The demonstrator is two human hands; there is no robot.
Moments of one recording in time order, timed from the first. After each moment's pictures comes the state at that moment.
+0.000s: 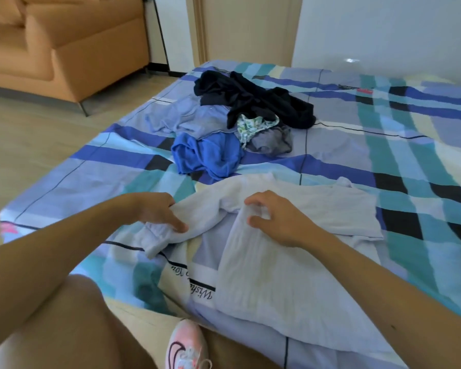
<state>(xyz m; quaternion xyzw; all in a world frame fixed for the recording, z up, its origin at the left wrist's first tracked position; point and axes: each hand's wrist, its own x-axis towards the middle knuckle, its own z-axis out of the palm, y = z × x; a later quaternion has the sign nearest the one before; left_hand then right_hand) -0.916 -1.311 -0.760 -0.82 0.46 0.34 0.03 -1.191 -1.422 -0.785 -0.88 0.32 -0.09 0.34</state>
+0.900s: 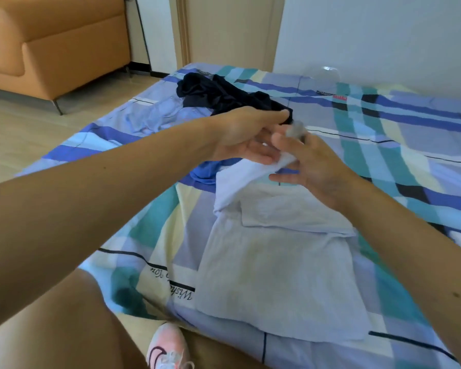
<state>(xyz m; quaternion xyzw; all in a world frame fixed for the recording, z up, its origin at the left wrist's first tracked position) -1.067 -1.412 -0.631 -0.58 0.49 0.53 -0.39 -1.230 -1.441 -0.667 -0.65 0.35 -0.28 0.61</state>
